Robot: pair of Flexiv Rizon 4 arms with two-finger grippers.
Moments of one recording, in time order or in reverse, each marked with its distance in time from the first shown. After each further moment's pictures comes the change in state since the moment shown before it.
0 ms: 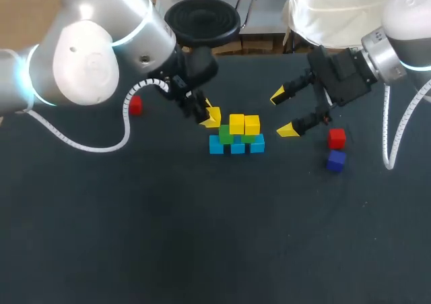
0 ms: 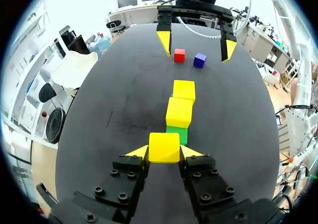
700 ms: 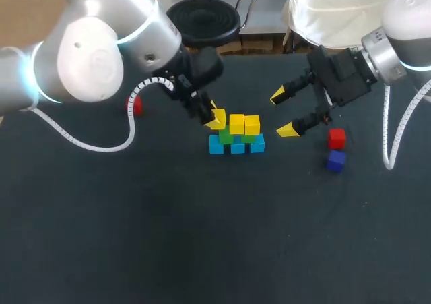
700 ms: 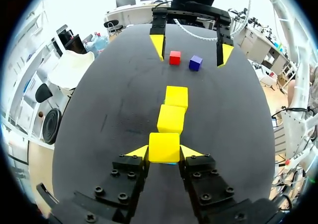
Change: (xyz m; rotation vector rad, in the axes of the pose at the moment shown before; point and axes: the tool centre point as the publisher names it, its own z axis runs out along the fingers) left arm -0.010 -0.009 0.002 0.034 -0.001 -0.007; right arm 0.000 0.000 0.000 0.000 0.000 0.000
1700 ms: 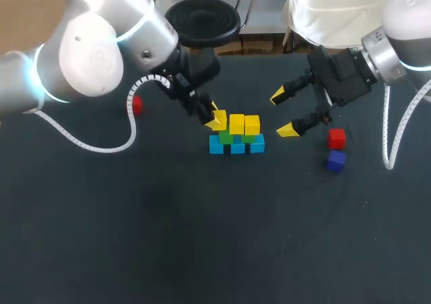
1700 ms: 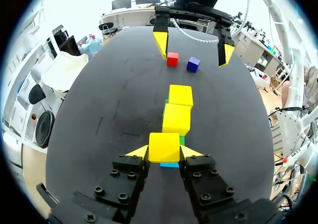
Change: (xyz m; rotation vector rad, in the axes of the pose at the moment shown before) left arm 0.003 0.006 0.011 0.074 -0.041 0.005; right arm 0.000 0.000 0.000 0.000 0.000 0.000
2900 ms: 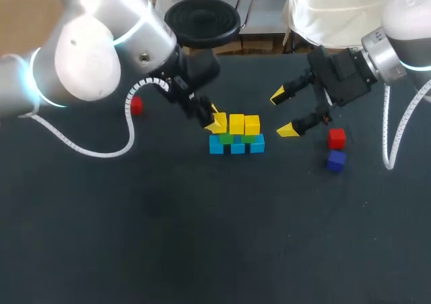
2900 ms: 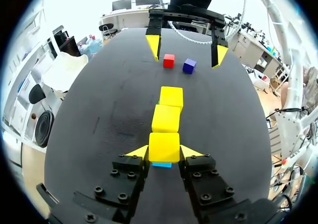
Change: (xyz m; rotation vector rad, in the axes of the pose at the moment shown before) left arm -0.001 -0.014 -0.003 -0.002 -0.009 -0.007; right arm 0.000 0.000 0.000 0.000 0.000 0.000
